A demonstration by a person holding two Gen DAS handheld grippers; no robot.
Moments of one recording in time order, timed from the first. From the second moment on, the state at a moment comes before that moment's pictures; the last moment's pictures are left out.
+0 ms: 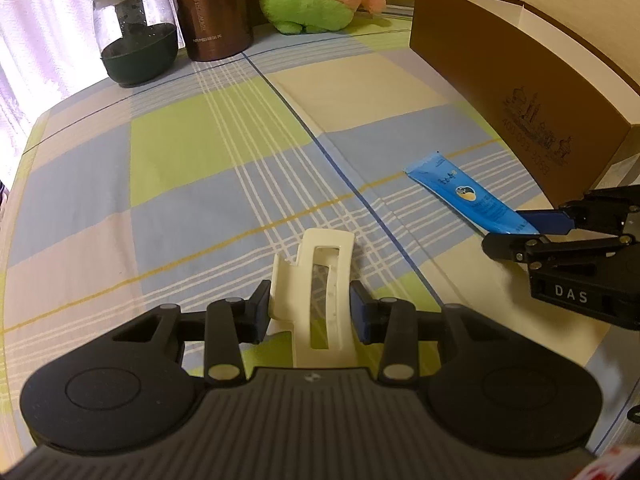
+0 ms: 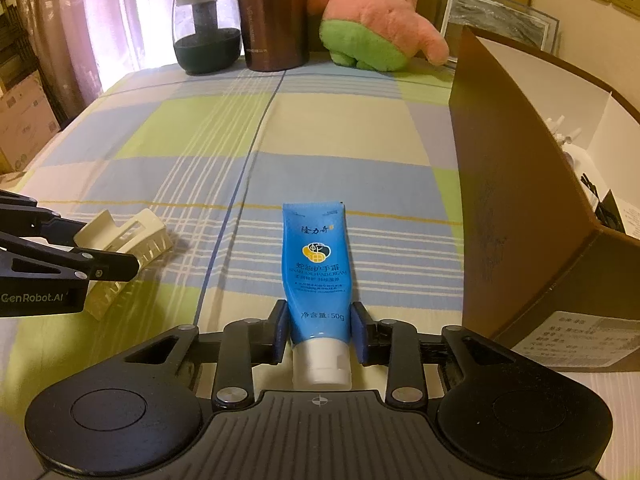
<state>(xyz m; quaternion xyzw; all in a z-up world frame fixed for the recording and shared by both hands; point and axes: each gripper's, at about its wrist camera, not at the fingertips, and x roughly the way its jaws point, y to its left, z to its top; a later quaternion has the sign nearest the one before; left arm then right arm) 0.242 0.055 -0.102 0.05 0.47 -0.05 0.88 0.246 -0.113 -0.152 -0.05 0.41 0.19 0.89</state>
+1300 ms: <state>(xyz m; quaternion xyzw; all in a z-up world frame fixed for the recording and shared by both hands) 0.264 -0.062 0.002 0.06 0.37 -0.13 0.92 0.221 -0.227 -0.036 0.04 0.30 0.15 0.94</state>
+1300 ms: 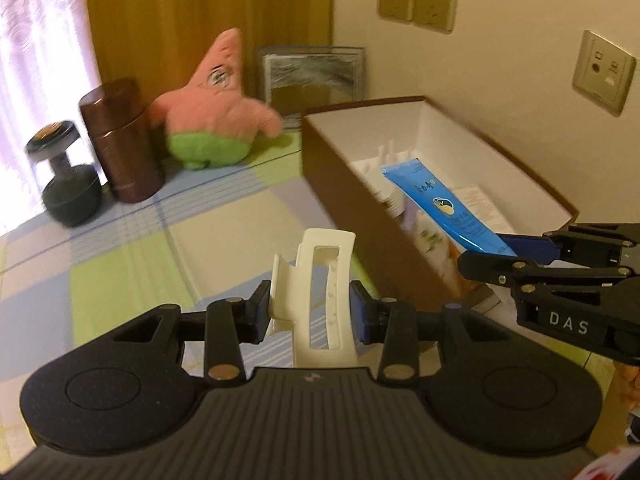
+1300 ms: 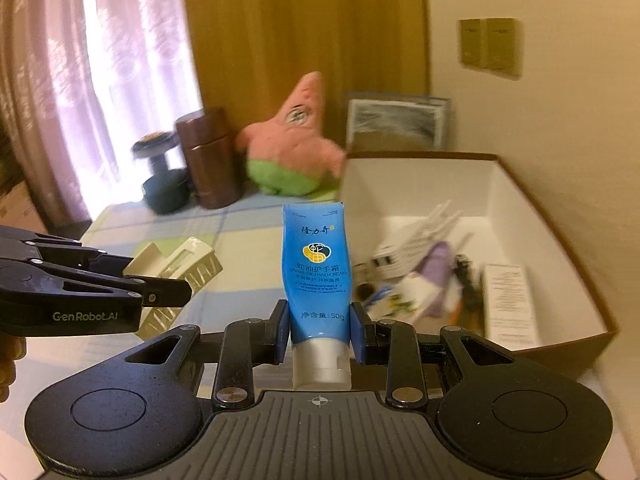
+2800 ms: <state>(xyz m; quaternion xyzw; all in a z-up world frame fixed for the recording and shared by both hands) 0.437 -0.217 -0.037 0.06 0.43 -0.21 0.88 0.367 -0.374 -0.066 0.14 0.38 0.04 0.91</state>
